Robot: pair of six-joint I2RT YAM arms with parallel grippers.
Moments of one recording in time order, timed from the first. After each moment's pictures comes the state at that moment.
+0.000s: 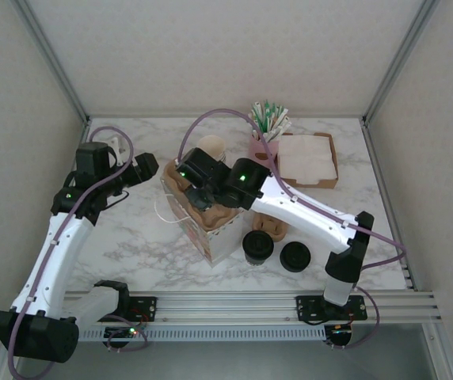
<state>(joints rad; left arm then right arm) -0.14 1.03 1.08 -0.64 0.20 -0.50 1.15 1.78 1.97 -1.14 0.28 0.27</state>
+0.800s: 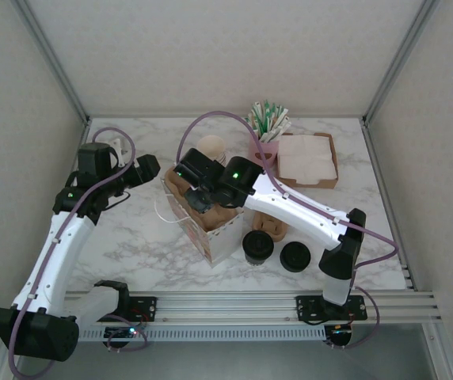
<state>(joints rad) -0.14 1.04 1.06 -0.64 0.22 -0.50 1.13 1.82 1.98 -1.18 0.23 0.27</state>
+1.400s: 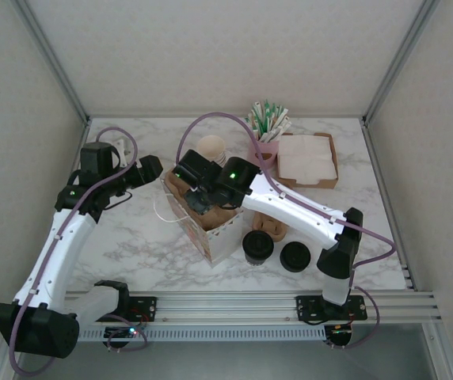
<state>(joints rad) -0.14 1.06 1.06 -0.64 0.27 -0.50 1.13 1.84 1.98 -1.19 0.22 0.30</state>
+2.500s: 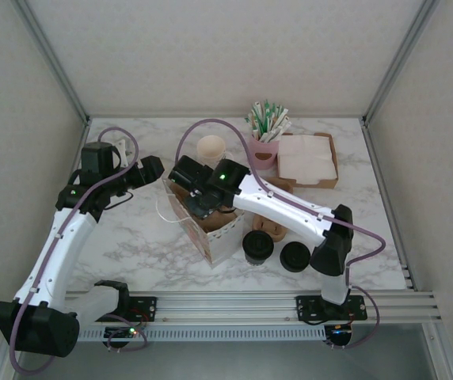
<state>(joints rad) -0.14 1.07 1.06 -0.63 0.30 -0.50 1.13 1.90 1.98 -1.25 0.21 0.32</state>
